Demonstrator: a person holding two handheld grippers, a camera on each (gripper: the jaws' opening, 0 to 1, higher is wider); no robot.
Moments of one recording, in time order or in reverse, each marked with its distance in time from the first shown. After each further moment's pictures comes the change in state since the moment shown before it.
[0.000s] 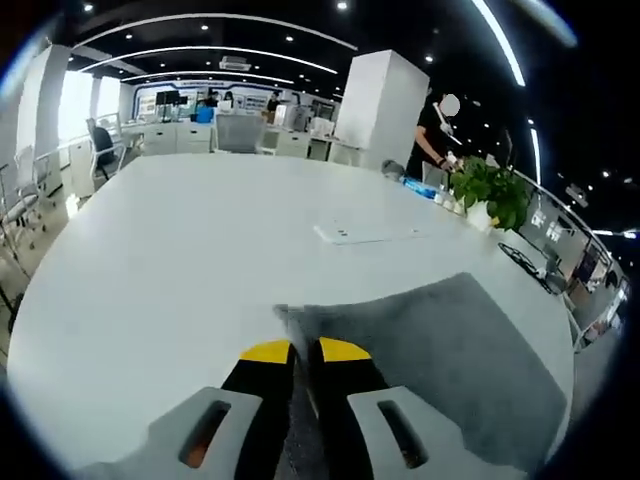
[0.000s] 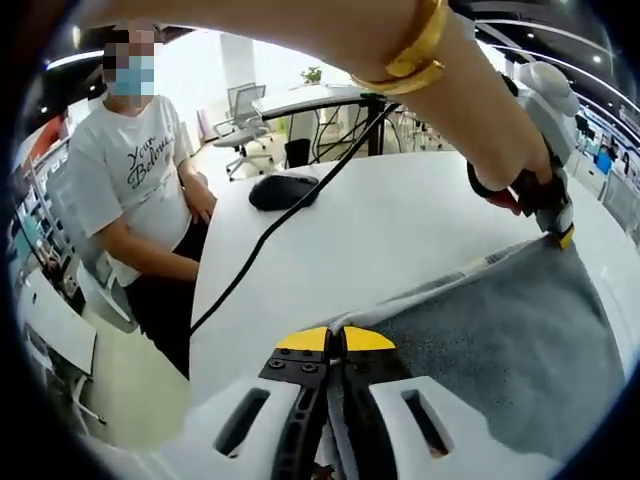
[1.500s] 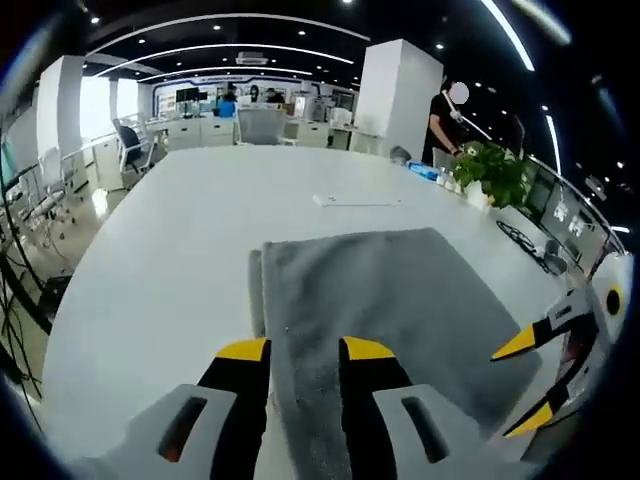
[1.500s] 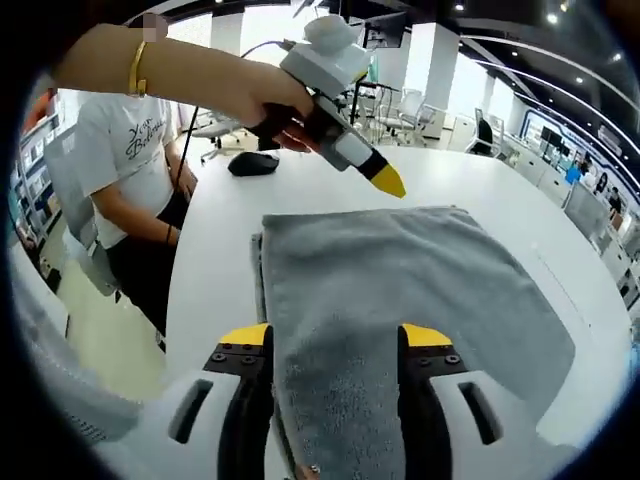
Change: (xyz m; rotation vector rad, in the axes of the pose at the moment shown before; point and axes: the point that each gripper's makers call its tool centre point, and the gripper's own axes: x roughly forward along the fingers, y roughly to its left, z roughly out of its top) left arm -0.136 -0.039 -0.074 -0.040 0.060 0.107; right arm -0.125 -0.058 -0.084 -0.050 0.019 -0.171
